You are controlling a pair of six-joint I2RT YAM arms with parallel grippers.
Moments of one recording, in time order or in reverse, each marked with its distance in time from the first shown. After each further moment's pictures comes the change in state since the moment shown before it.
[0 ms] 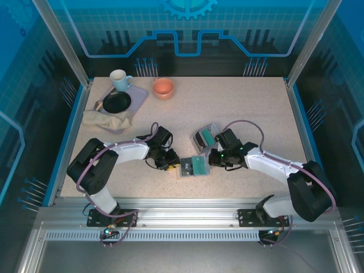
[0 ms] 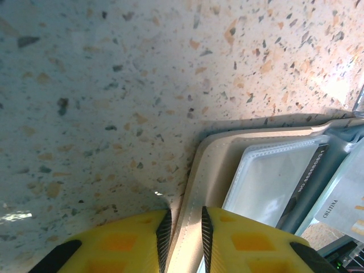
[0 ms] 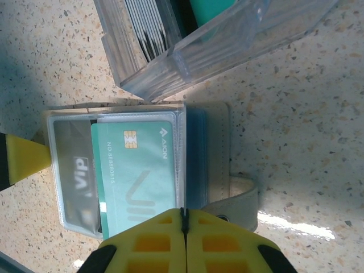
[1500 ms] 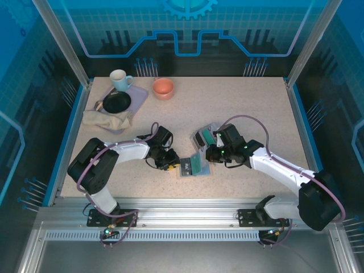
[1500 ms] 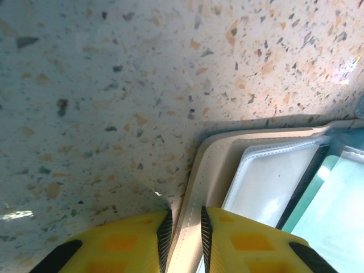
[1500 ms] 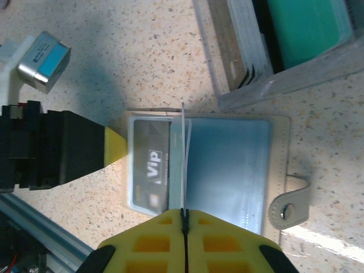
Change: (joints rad) left arm -0.001 0.006 0.008 -0.008 0.000 0.000; right arm 0.020 -0.100 0.072 -0.053 -0.061 -0.003
